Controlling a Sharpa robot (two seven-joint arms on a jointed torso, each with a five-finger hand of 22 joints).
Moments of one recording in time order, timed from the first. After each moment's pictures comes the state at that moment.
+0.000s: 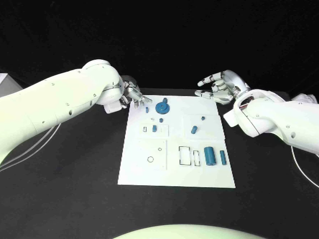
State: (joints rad) left arm 1.39 -0.47 0.01 1.03 -0.98 0.22 -0.50; left_hand 1.08 -0.16 0.36 0.29 0.26 0.80 0.11 0.62 0.74 1.08 0.04 0.91 0.53 1.47 -0.04 1.47 1.31 0.11 1.23 0.08 1.28 1.00; right arm 1.34 -0.84 -0.15 1.44 -0.77 -0.60 0.07; right_hand 1.42 -0.17 0.14 0.29 0.29 0.91 0.16 0.13 0.35 1.42 0.08 1.37 1.31 1.47 0.01 1.52 1.31 0.04 1.47 0.11 1.36 1.31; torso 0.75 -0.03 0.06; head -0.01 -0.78
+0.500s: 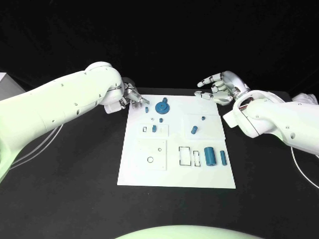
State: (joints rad) left arm 1.39 -0.41 -0.01 0.92 -1.00 0.24 -0.49; left_hand 1.09 -0.16 0.36 0.29 0.26 0.80 0.11 0.62 0.74 1.08 0.04 0.91 0.53 1.46 -0.03 1.47 1.31 0.11 1.23 0.08 1.28 0.99; right arm 1.34 -0.83 -0.15 1.44 -0.77 -0.59 0.07; right_hand 1.42 -0.17 0.14 0.29 0.29 0.91 0.16 0.13 0.35 1.42 0.08 1.37 1.31 1.47 0.01 1.52 1.31 0.04 1.47 0.11 1.36 1.31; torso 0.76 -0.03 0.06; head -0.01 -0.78
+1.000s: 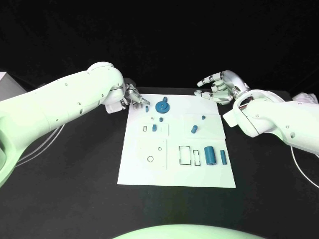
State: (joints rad) left arm 1.39 -0.39 -0.02 0.89 -1.00 0.26 -0.48; left_hand 1.09 -0.16 0.36 0.29 0.26 0.80 0.11 0.62 0.74 1.07 0.04 0.91 0.53 1.47 -0.03 1.47 1.31 0.11 1.23 0.08 1.28 1.00; right arm 1.34 -0.83 -0.15 1.44 -0.77 -0.59 0.07; right_hand 1.42 -0.17 0.14 0.29 0.29 0.91 0.16 0.13 0.35 1.42 0.08 1.37 1.31 1.47 0.01 1.52 1.31 0.04 1.47 0.11 1.36 1.31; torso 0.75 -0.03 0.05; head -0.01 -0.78
